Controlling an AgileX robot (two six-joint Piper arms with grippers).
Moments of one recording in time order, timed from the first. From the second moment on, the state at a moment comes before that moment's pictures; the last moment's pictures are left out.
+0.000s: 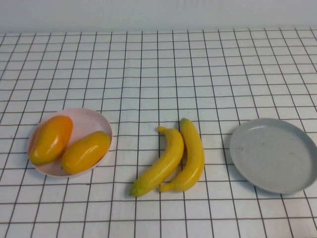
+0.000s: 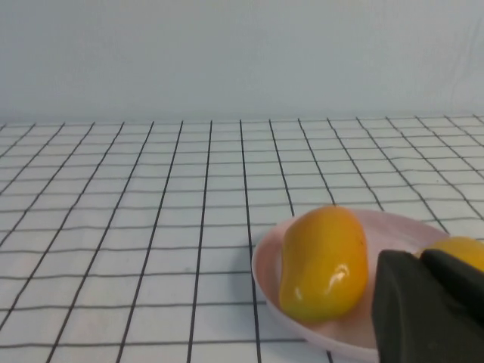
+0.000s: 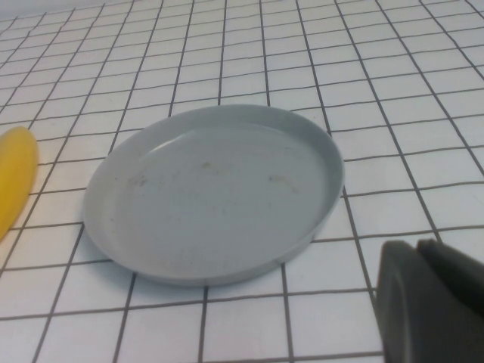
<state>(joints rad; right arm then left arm) 0.02 -0.01 0.03 0.15 0.35 0.02 -0.06 0.07 0.02 -0.03 0.03 0.04</state>
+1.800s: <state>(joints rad) 0.02 -0.01 0.03 -0.01 0.35 0.02 -0.05 0.02 0.03 0.01 0.35 0.03</state>
